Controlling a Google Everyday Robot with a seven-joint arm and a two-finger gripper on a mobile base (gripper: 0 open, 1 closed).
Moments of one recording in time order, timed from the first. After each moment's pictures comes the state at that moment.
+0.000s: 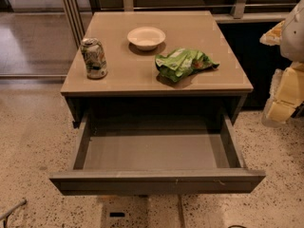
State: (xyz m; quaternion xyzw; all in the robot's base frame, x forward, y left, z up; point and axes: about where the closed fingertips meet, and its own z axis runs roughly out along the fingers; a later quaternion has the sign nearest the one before) arm 0.438 -0.217 0.976 -0.60 0.78 -0.03 0.16
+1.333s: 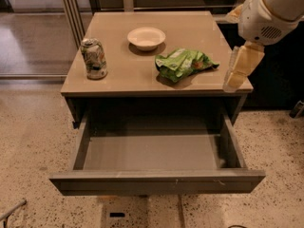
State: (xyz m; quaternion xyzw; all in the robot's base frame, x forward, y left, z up) arm 0.544 -0.180 0.968 -0.64 0.73 -0.05 0.24
